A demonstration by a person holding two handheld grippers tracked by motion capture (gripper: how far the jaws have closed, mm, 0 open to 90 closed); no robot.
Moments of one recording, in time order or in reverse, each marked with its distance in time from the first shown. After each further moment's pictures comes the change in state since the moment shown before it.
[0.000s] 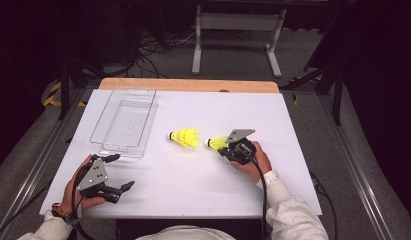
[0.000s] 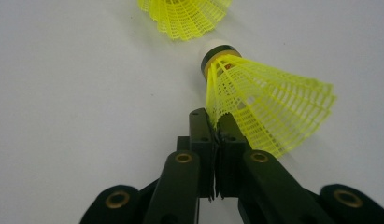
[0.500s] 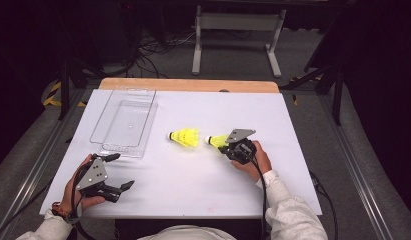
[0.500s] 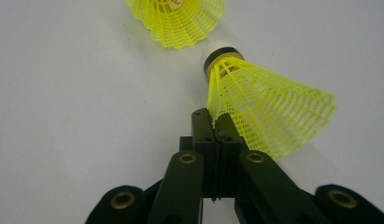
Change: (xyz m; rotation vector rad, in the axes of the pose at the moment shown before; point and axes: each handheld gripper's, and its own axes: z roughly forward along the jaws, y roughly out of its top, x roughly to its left) left arm 0.002 -0.001 0.000 -0.002 -0.002 0.001; right arm 0.000 0.002 -0.003 -0.028 -0.031 -0.021
